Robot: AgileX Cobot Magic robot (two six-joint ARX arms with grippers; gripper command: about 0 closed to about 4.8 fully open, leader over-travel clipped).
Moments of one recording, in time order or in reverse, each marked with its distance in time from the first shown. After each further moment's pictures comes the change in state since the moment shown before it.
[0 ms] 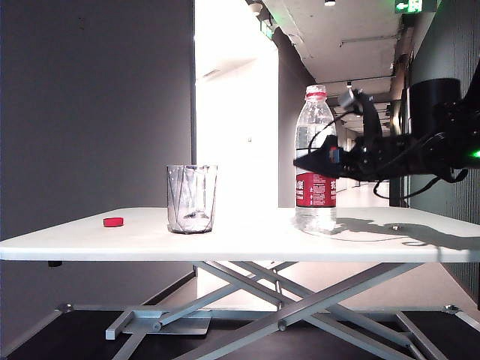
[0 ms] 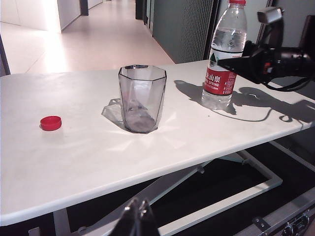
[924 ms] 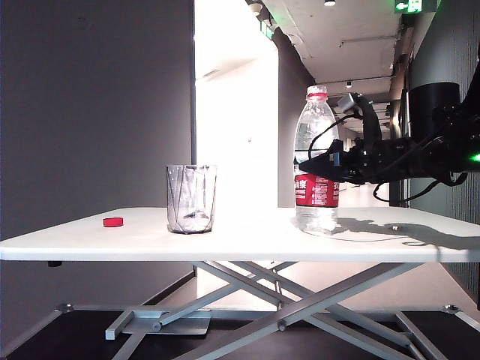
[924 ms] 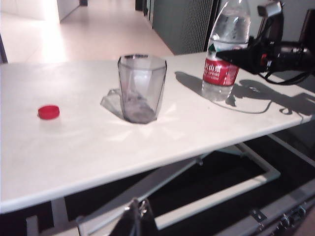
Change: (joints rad) left arm 0.000 0.001 0.000 -0.038 0.000 0.001; right arm 0.002 0.014 0.008 0.010 -0.018 0.007
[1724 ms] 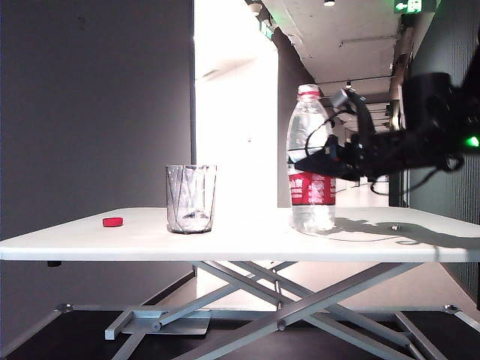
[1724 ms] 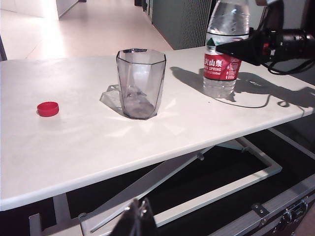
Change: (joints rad) left arm 0.000 0.000 0.000 -0.015 0.000 0.024; right arm 0.021 -0.062 0.012 -0.159 -0.008 -0.044
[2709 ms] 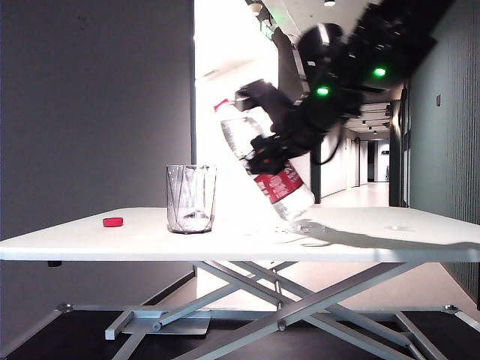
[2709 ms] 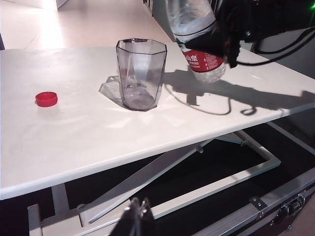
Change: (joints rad) left arm 0.000 0.000 0.001 -0.034 0.000 0.001; right arm 0.328 -0.113 0.142 -0.502 0.741 -0.521
